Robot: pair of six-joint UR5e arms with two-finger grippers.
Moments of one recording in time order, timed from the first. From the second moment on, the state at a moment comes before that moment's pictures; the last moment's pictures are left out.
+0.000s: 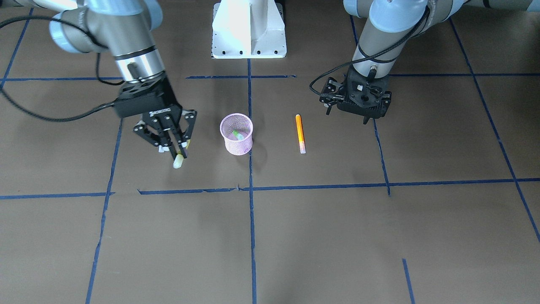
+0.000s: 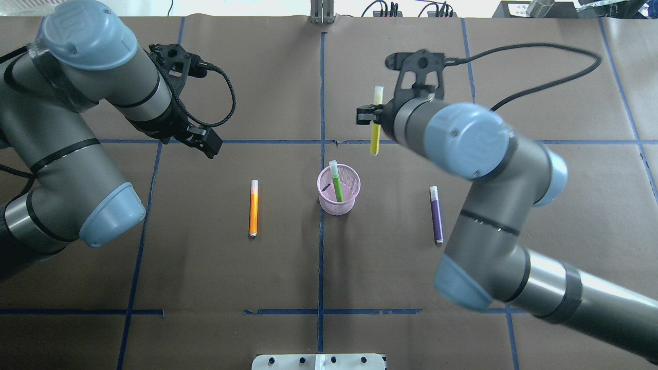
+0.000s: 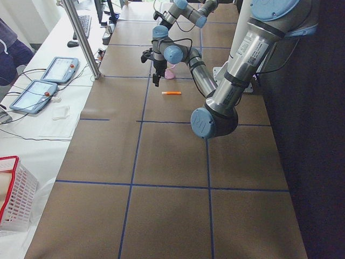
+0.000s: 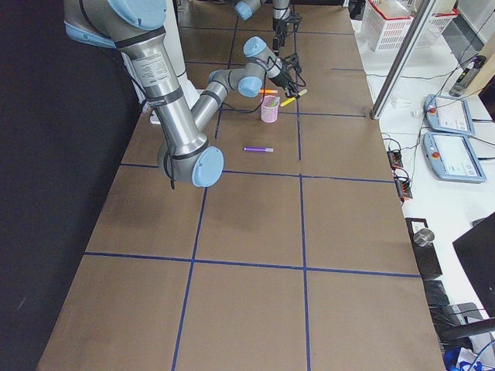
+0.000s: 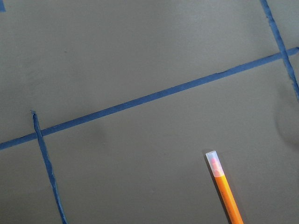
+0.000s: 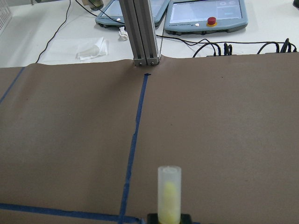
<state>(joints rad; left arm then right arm) -0.79 -2.11 -1.89 -1.39 -2.04 -0.68 0.53 -1.01 1.86 -1.29 1.34 1.17</state>
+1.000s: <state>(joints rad) -0.79 -2.11 -1.89 -1.39 -2.04 -0.68 0.31 -0.99 1.83 -1.33 1.06 1.23</state>
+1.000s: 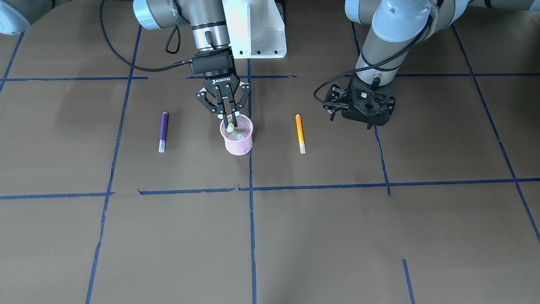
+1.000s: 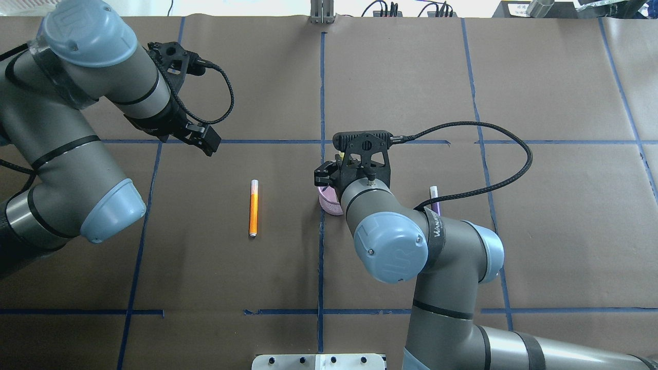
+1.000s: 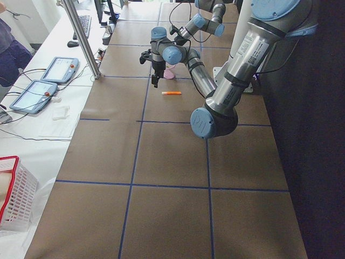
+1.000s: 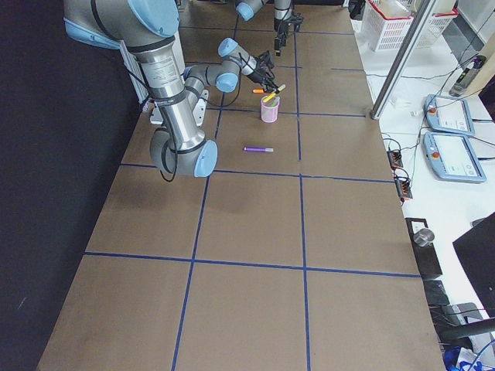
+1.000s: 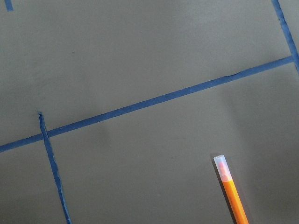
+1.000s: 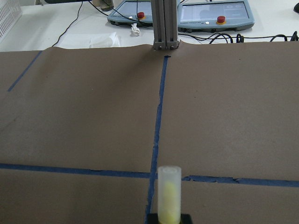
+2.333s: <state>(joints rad) -0.76 -2.13 -1.86 -1.39 -2.03 -0.81 0.53 -0.98 1.86 -1.45 1.56 1.21</state>
